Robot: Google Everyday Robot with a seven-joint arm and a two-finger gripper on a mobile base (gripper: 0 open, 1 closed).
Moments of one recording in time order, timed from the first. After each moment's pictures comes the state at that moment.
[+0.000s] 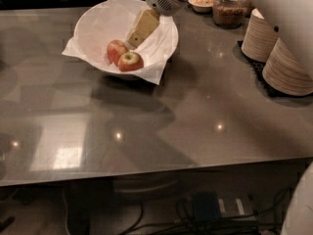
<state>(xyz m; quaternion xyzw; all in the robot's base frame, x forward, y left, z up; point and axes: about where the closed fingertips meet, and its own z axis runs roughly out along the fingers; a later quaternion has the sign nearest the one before) 0.681 0.026 0.991 -0.59 0.70 0.09 0.40</state>
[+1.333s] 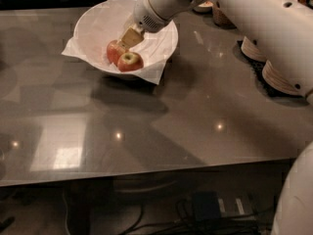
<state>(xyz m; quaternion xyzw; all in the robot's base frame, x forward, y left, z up) 0.683 0.062 0.949 -0.59 0.70 0.12 0.39</state>
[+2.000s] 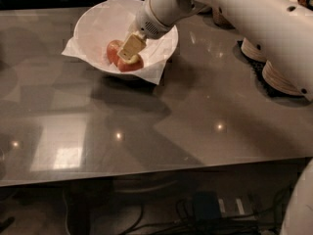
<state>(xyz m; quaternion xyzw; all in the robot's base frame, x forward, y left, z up) 0.673 0.056 0.935 -0.58 0.71 0.13 0.38</state>
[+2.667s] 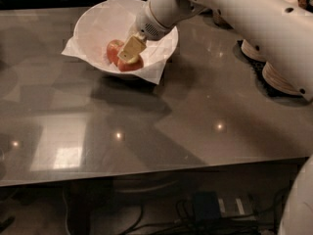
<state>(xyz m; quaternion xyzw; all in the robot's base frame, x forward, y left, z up) 0.674 0.055 0.928 -0.58 0.72 0.13 0.37</state>
